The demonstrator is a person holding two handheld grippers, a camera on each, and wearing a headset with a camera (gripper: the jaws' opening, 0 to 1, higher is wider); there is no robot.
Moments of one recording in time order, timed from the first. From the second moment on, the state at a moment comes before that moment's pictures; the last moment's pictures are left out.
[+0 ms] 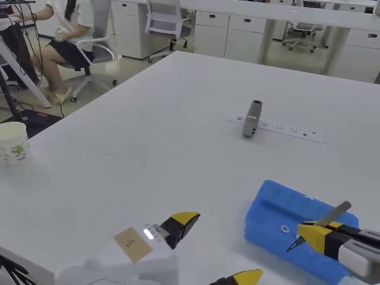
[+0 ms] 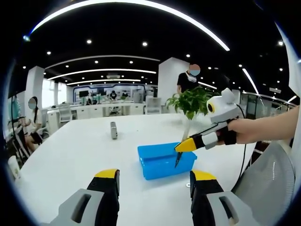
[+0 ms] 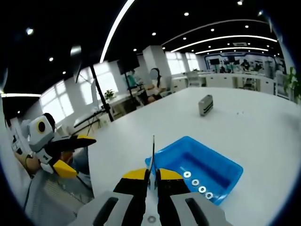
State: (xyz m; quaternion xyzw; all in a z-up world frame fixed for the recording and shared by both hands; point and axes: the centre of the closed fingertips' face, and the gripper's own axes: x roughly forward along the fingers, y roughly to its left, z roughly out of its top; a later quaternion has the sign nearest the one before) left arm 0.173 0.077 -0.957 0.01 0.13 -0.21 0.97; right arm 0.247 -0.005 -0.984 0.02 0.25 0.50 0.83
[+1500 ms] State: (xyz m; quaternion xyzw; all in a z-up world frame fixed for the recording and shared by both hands) left arm 0.172 0.075 -0.963 0.02 0.15 -0.22 0.96; right arm 0.211 -0.023 -1.036 -0.02 0.31 0.50 0.81
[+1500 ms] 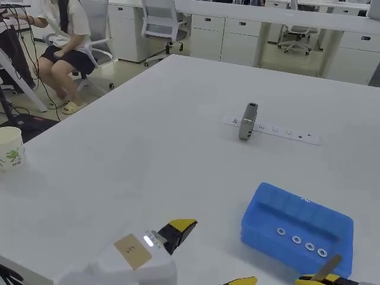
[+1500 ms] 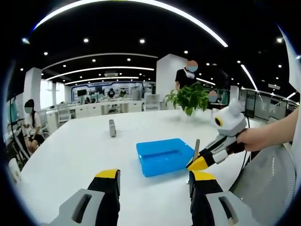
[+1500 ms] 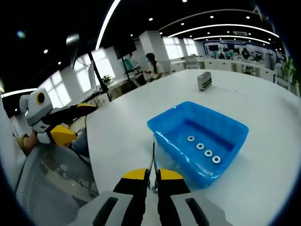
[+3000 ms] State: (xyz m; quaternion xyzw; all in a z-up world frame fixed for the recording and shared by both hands) left arm 0.172 0.075 -0.962 0.02 0.14 -0.22 0.96; right arm 0.237 0.004 -0.978 -0.01 0.23 0.53 0.82
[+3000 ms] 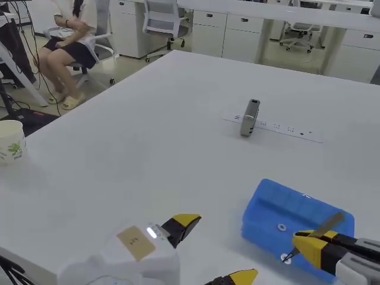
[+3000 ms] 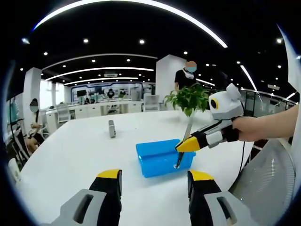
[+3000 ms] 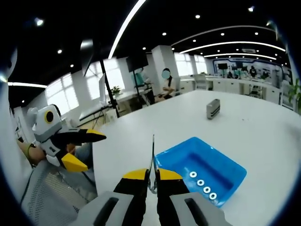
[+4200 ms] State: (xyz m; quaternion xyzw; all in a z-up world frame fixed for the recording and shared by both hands) left arm 0.172 0.077 -0.964 0.03 0.15 -0.22 0.96; right arm 0.301 0.016 -0.996 0.02 0.24 0.51 0.83
